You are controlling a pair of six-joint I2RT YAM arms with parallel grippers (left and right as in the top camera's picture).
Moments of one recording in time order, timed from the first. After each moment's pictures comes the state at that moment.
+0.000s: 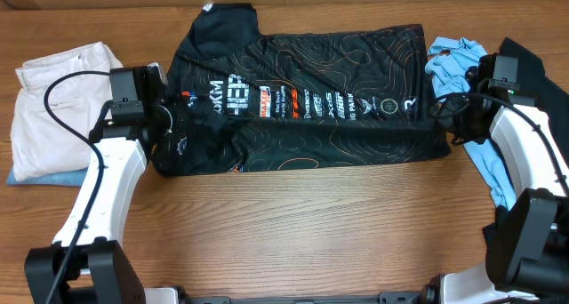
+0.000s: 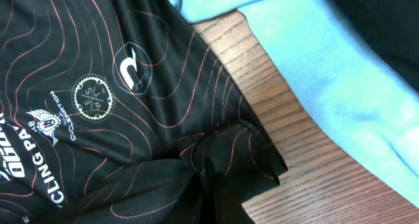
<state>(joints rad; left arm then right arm) 0.08 1.55 1.07 -0.46 0.19 -0.32 -0.20 1.71 1.24 -0.76 -0.06 0.32</state>
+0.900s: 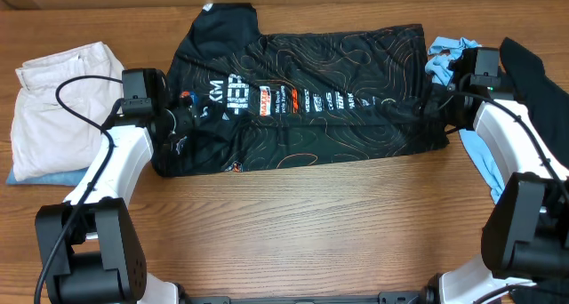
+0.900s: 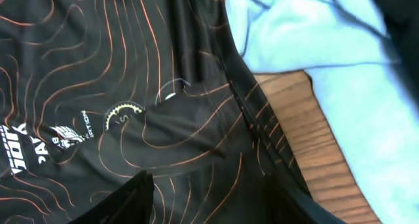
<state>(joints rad) 0.08 1.70 1.07 -0.42 0.09 -0.33 -0.13 1.78 1.24 -0.58 -0.07 0.22</state>
